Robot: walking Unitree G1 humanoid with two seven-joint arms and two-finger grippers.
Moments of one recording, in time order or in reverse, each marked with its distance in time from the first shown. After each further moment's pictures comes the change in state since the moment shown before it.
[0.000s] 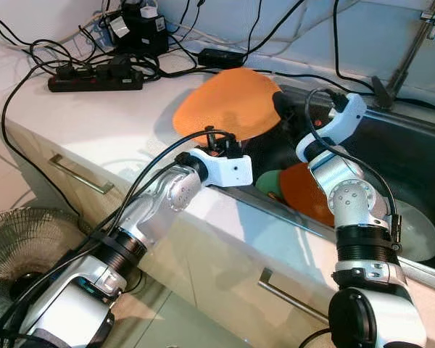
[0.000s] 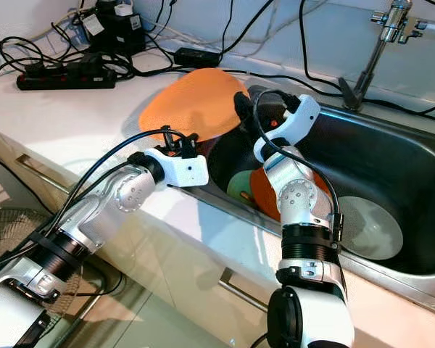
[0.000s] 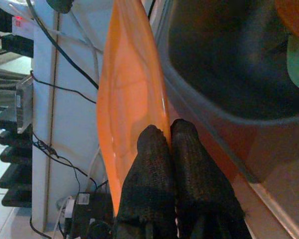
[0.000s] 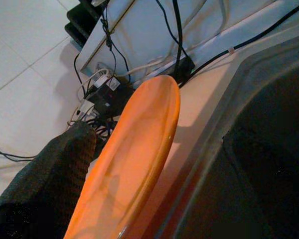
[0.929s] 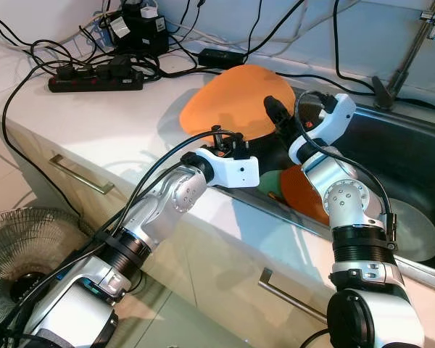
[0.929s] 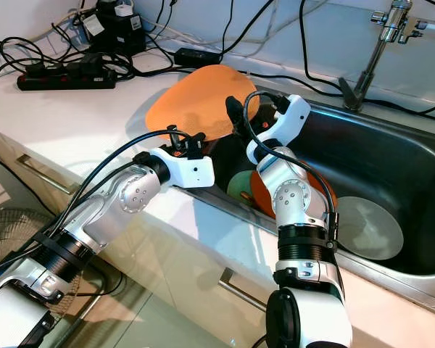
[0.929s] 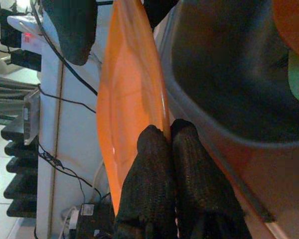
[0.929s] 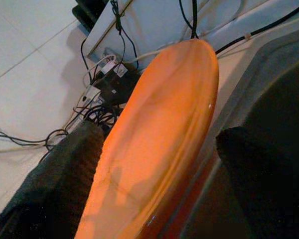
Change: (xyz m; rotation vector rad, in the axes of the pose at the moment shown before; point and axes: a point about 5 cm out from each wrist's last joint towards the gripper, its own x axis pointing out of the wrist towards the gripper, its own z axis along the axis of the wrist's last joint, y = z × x) left arm 0.002 0.001 0.010 0.012 -0.038 0.012; right arm 0.002 0.007 -0.009 -0.024 0.049 0.032
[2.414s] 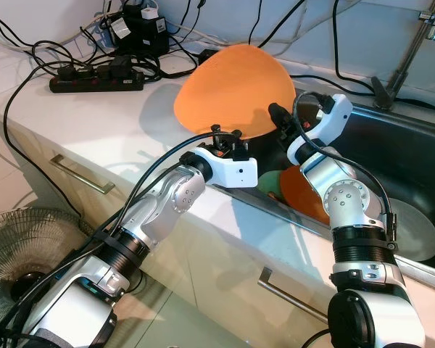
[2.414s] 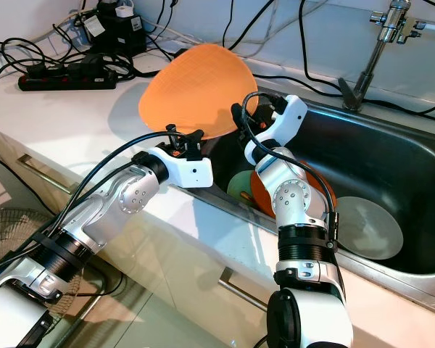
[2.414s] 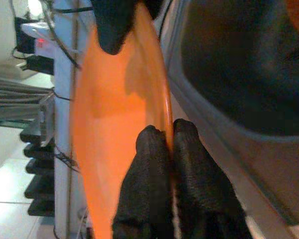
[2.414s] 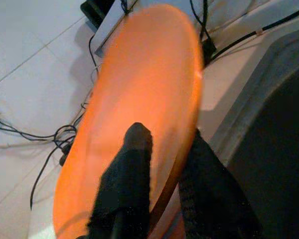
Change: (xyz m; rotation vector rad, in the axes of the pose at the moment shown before) left arm 0.000 -0.001 -0.003 0.055 0.003 0.024; right arm 0.000 0.003 -0.002 -0.001 0.019 0.026
